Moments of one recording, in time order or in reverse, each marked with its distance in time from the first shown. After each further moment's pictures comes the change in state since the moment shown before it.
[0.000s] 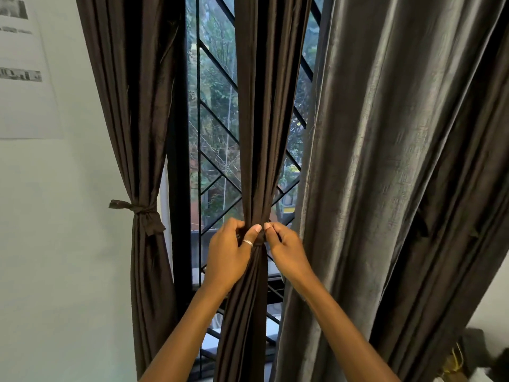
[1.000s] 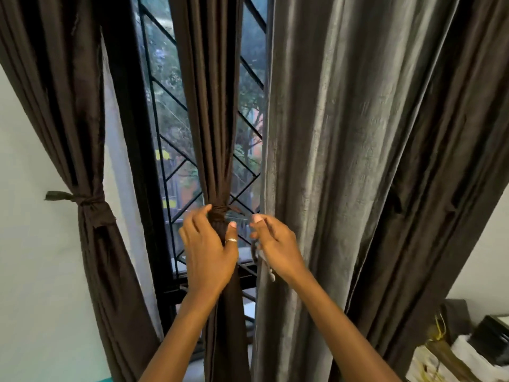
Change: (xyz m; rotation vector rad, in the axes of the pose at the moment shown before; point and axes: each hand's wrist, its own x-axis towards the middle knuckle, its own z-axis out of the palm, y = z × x) left_hand -0.033 0.027 0.061 0.280 0.219 0.012; right_hand -0.018 0.047 -0.060 0.077 0.005 0.099
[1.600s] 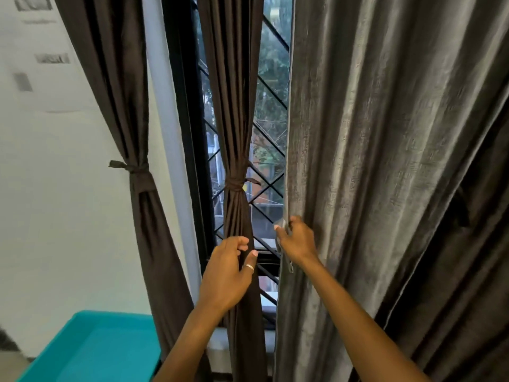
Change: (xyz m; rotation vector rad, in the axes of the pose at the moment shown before) left_hand -0.079 0.015 0.013 0.125 -0.218 -0.178; right_hand 0.050 0.096 -0.004 -0.280 -0.124 0.079
